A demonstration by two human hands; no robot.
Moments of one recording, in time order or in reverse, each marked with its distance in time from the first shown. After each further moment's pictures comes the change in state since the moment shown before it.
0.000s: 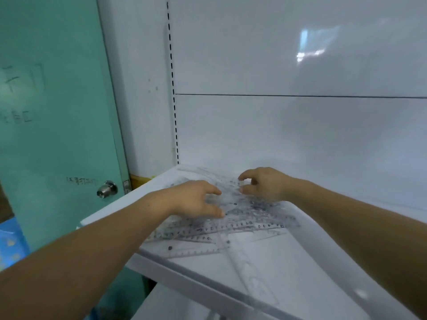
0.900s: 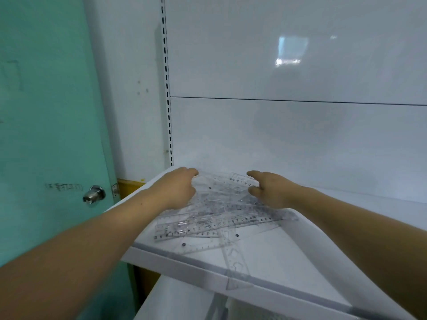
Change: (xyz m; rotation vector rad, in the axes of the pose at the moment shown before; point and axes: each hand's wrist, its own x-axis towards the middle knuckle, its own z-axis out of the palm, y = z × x) left_hand -0.014 -0.031 -0.017 0.044 0.214 -0.021; right_hand -0.030 -0.011 0.014 -0.029 0.087 0.182
